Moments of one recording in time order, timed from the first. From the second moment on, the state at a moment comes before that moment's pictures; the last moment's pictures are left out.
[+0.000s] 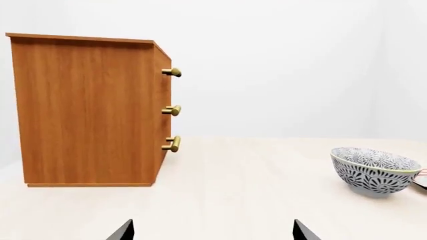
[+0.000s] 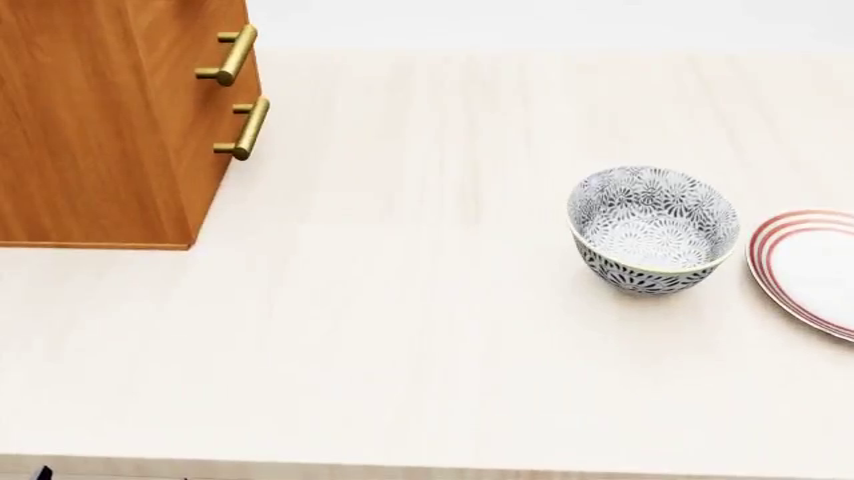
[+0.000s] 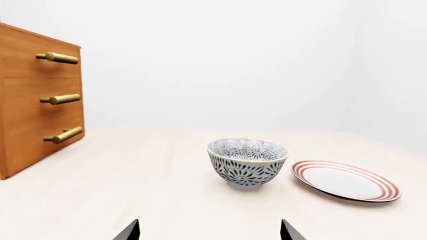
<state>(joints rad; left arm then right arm) 0.24 -0.19 0.19 0.35 -0.14 0.12 -0.16 -0.21 0.16 -0.20 -0.29 0.02 -0.11 0.34</state>
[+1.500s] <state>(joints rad) 0.29 -0.24 0.23 0.41 -0.13 0.19 -0.22 -0.27 0.21 -0.23 -0.35 0.00 -0.18 0.43</state>
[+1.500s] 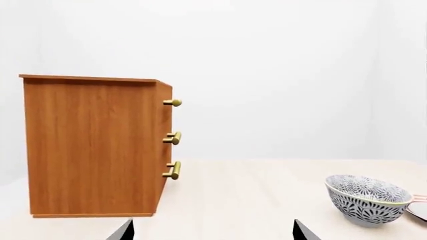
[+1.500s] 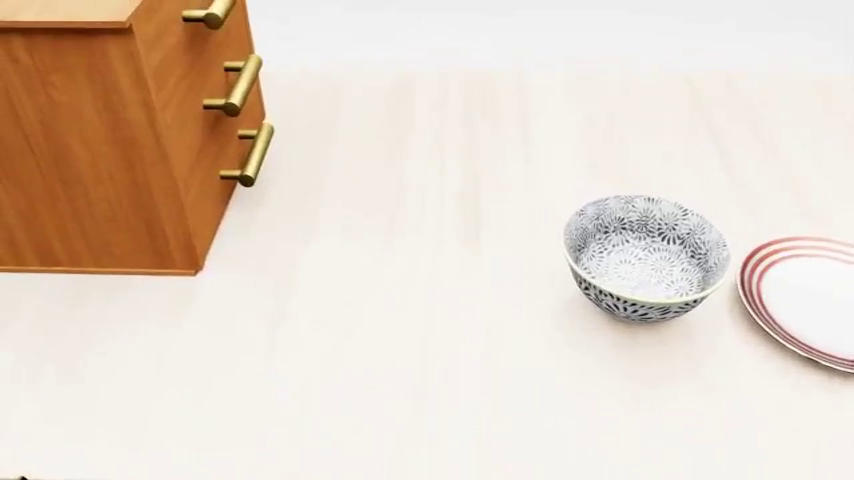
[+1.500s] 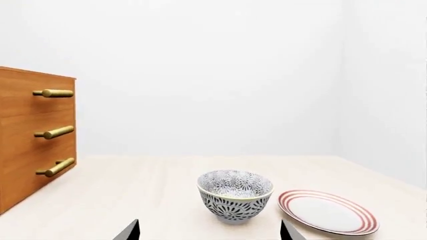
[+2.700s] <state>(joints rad) 0.30 -0.26 0.25 0.42 -0.15 0.21 -0.25 -0.28 0.24 -0.26 -0.35 -0.01 -0.19 0.47</state>
